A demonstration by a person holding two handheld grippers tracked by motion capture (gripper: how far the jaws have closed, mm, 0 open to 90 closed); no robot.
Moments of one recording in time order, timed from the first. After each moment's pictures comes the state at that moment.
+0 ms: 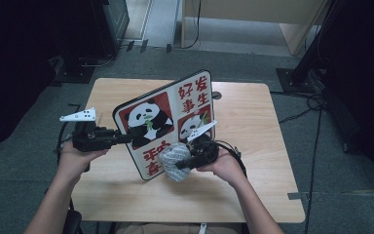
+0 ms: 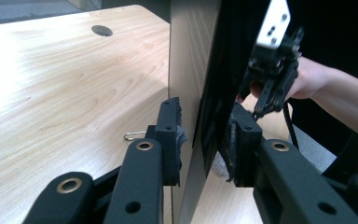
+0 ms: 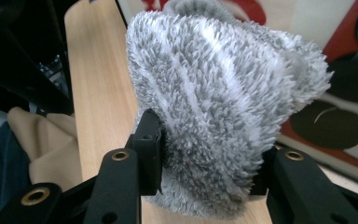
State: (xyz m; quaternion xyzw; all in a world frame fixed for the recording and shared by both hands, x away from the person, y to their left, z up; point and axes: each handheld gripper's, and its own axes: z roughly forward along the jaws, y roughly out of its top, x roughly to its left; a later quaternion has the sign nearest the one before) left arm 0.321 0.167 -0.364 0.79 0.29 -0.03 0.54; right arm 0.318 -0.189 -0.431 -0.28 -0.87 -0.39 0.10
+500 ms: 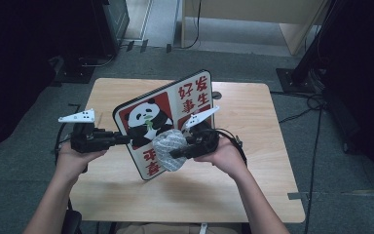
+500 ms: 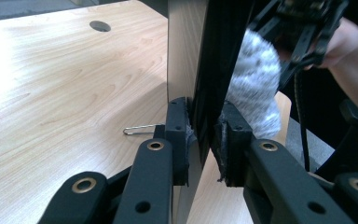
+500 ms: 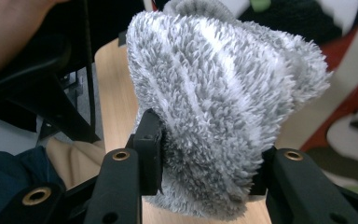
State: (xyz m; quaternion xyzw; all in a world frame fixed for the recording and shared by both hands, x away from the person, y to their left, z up) left arm 0.319 0.169 -0.363 0.80 0.29 -0.03 0.53; right arm 0.318 -0.179 -0.366 -0.25 -0.87 -0.43 0.08
